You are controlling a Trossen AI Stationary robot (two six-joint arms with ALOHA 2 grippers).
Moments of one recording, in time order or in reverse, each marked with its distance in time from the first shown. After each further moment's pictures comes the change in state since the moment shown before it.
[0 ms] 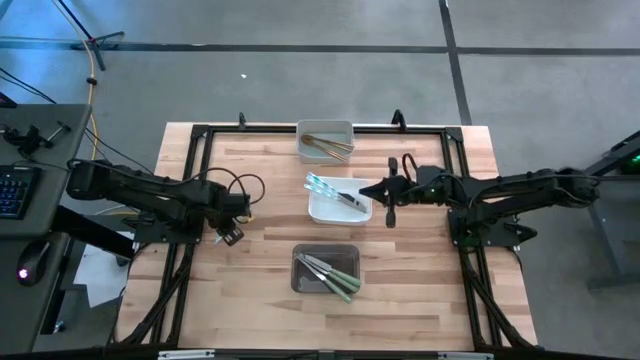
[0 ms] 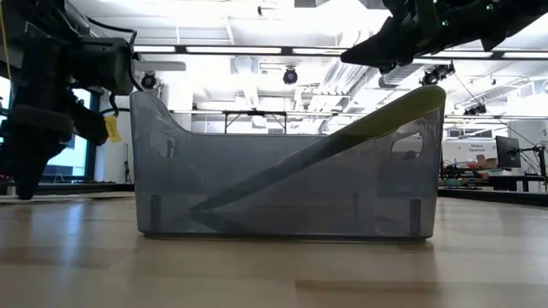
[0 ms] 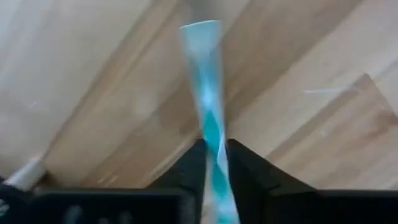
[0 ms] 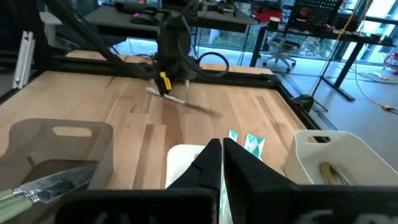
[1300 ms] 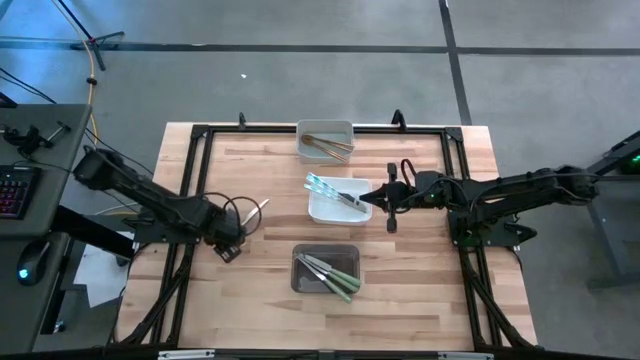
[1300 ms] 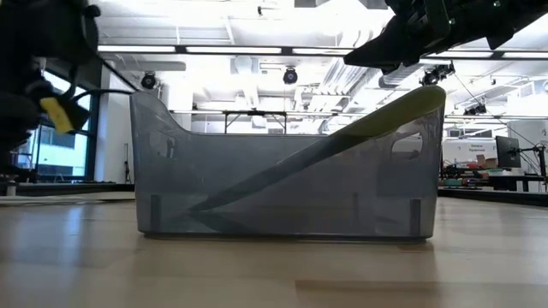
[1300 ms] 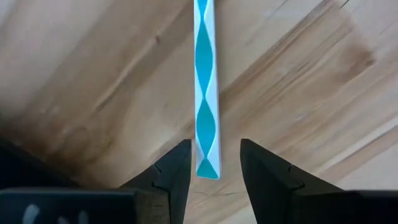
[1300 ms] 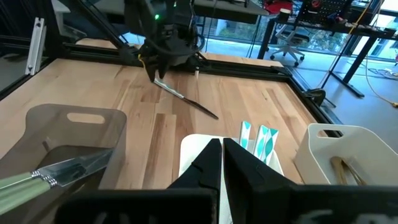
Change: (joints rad) left arm -0.387 0.034 0.050 -0.029 -0.023 -0.421; right arm 0.056 0.001 0.000 -0.039 0.027 -0.001
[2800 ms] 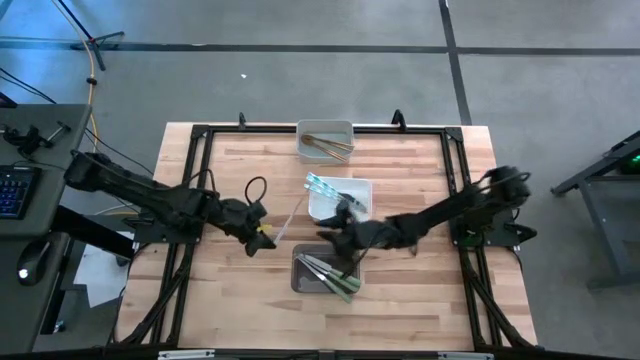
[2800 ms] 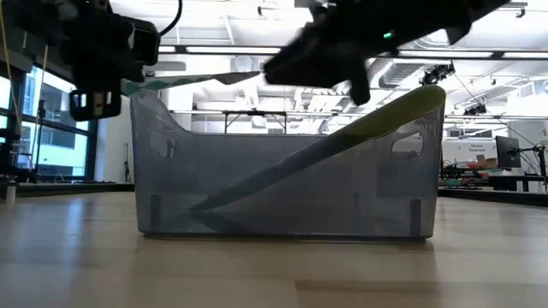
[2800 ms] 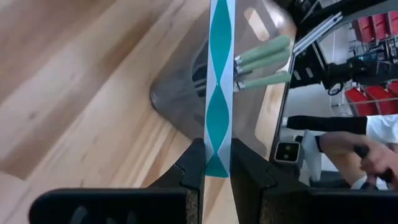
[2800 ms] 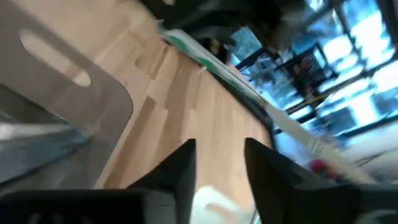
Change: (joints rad) left arm 0.115 -0.132 0.006 0.787 0.041 0.110; right arm 0.291 0.664 0.348 0.236 0.403 -0.580
